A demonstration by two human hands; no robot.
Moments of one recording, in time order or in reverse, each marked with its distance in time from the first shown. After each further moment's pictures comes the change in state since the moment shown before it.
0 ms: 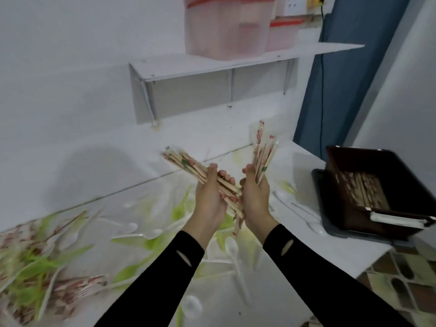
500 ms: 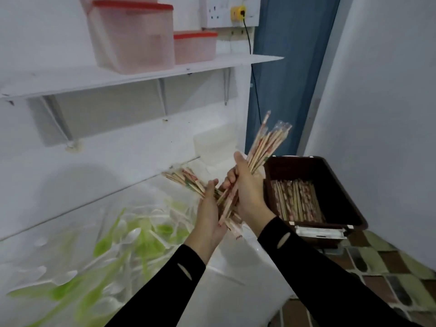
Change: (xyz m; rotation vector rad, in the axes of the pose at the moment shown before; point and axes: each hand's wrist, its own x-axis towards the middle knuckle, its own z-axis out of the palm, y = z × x) left_hand 0.032 -0.153 0.105 0.064 -0.060 -0.315; right_hand 0.085 -0.100 -0.121 0.282 -0.085 -0.004
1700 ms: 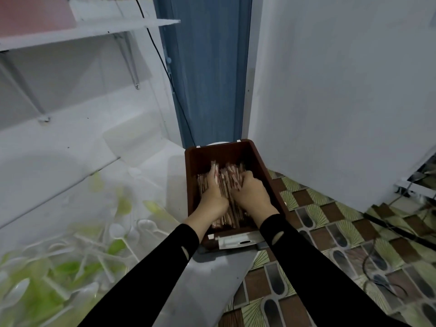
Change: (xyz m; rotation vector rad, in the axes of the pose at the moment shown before) left_hand 0.092 -0.138 0.111 1.467 -0.300 0.082; right_hand 0.101 -0.055 -0.225 -1.425 0.226 0.046
